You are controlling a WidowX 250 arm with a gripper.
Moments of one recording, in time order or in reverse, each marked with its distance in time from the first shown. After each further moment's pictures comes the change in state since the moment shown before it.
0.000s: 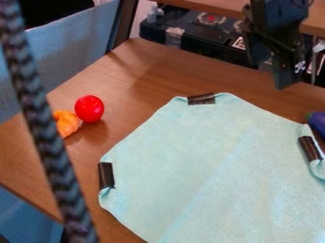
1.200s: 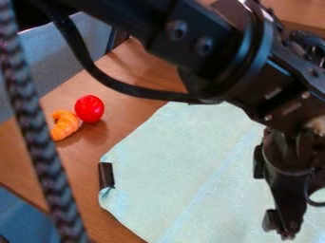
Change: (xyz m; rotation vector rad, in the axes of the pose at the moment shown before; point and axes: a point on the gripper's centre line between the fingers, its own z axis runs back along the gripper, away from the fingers) arm -0.073 -0.120 -0.054 0.129 0.141 -0.360
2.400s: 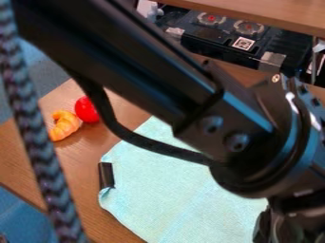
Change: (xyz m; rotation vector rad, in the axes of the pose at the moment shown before) arm -0.013 -0.066 -0.015 -0.070 0.104 -0.104
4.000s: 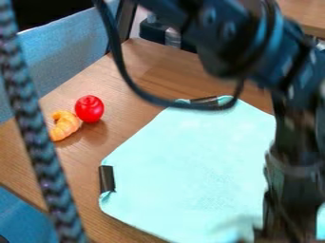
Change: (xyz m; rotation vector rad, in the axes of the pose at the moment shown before) arm 0.007 0.048 0.013 -0.278 -0.060 0.195
